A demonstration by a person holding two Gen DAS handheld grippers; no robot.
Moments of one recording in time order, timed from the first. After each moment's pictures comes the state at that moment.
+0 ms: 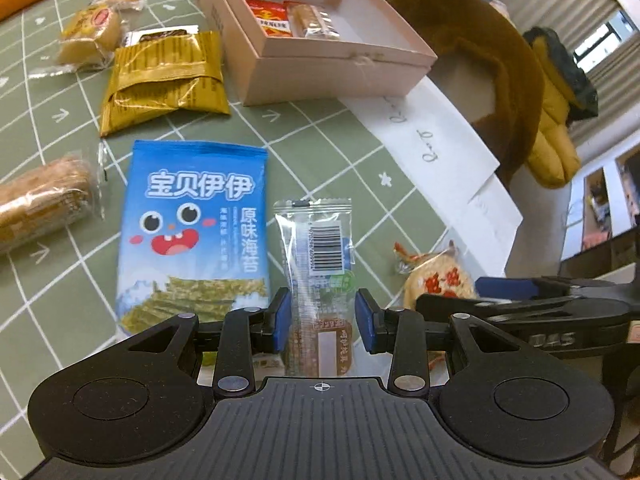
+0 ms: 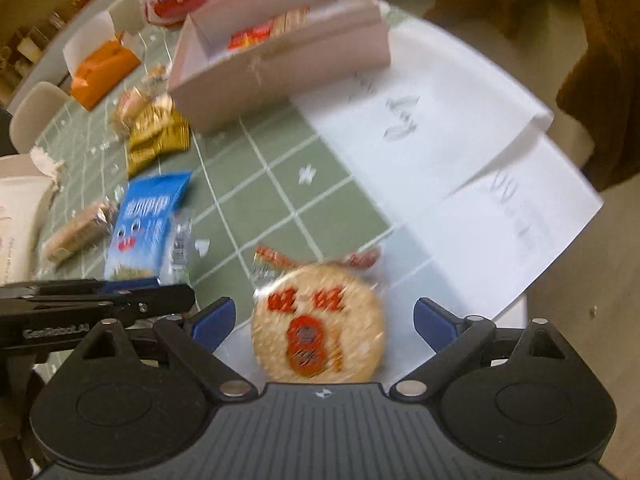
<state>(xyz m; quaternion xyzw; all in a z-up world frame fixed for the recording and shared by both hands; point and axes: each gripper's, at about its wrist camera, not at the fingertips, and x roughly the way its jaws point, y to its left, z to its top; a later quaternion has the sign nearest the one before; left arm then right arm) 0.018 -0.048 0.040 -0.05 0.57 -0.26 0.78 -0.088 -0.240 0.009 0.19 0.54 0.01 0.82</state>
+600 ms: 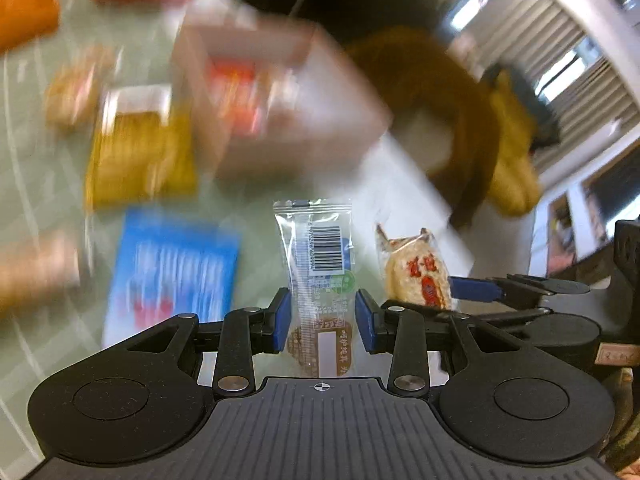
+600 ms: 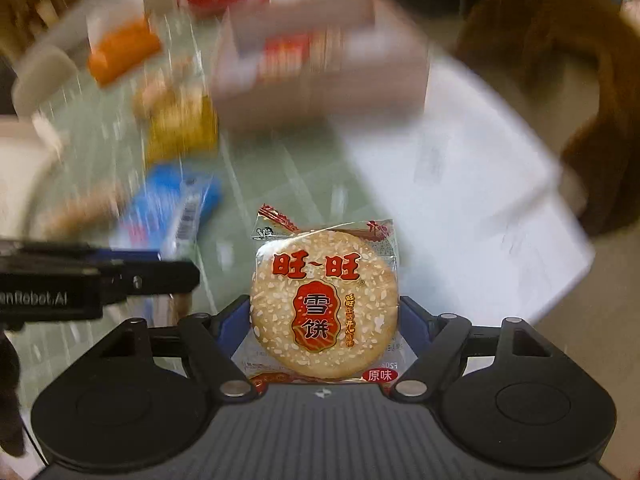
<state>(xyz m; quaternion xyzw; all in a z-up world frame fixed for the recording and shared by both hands) 0.050 -0.044 0.101 -0.10 0.50 -0.30 0.81 -0.077 -0.224 0.055 0.11 0.49 0.01 0.86</state>
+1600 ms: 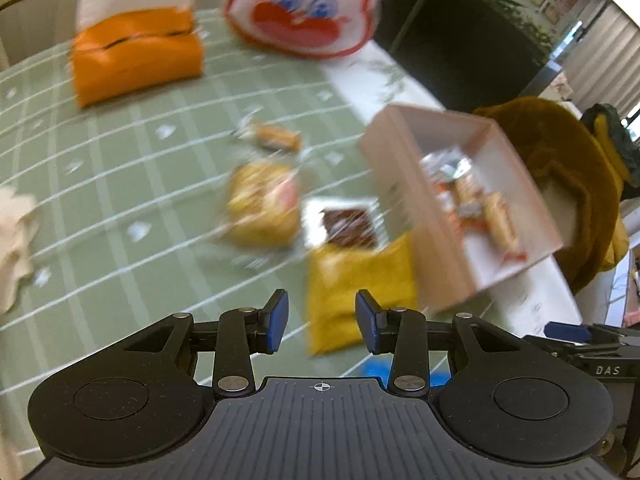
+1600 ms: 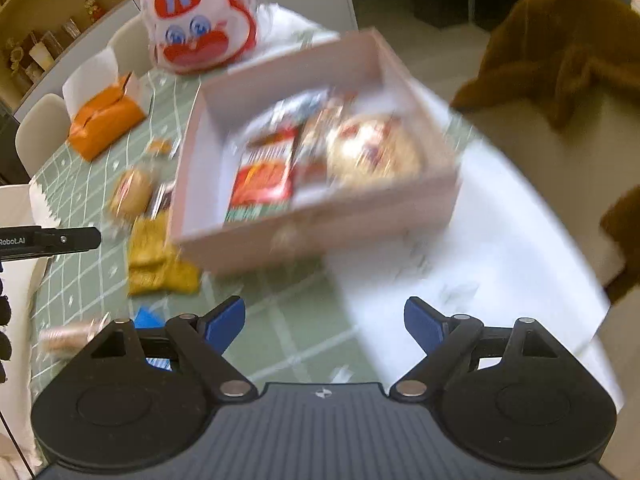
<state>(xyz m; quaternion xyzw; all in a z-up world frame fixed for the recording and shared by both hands) 0.162 0.066 0.078 -0.07 0.52 -0.16 0.83 0.024 -0.244 0.039 0.16 0.49 0.02 0.85</state>
